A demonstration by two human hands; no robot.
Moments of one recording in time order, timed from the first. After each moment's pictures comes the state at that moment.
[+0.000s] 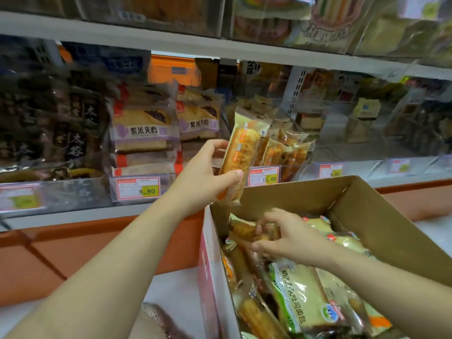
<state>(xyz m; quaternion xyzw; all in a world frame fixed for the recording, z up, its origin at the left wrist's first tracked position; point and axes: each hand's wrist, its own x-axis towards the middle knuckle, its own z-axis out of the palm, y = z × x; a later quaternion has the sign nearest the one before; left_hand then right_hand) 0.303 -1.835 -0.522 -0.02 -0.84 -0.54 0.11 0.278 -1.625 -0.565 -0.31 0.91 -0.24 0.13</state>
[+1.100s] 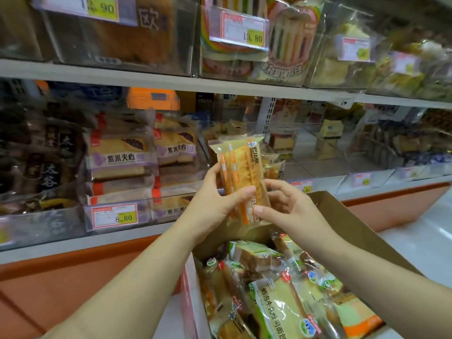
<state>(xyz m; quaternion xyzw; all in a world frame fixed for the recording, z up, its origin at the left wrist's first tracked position) 0.284 -1.787 -0.526 -0.02 -0.74 -0.67 0.05 0.282 -1.609 -0.501 -0.20 0.79 -0.58 0.05</state>
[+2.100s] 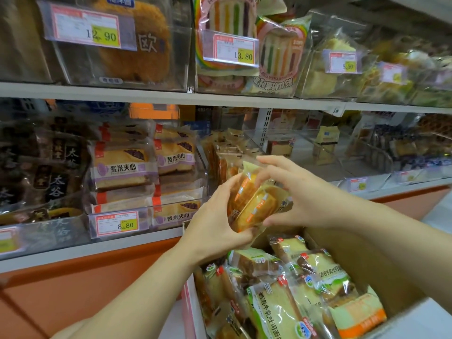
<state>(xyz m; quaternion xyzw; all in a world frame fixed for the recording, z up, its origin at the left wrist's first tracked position) 0.306 -1.776 -0.527 -0.14 -0.86 -0.47 0.12 0.273 -1.592 -0.428 -0.41 0.90 -0.13 -0.01</state>
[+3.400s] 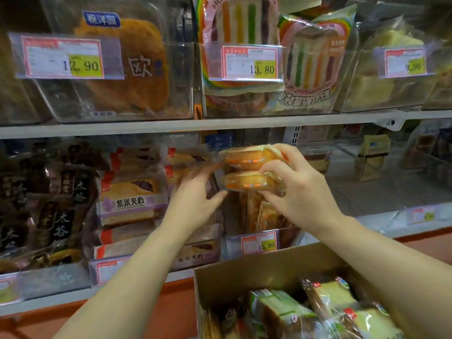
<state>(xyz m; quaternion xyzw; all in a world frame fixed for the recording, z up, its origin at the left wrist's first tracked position) 0.205 -1.845 -0.491 0.03 -0.93 -0.28 0.24 0.150 -1.638 -0.464 -0.42 0.81 -0.22 -0.34</state>
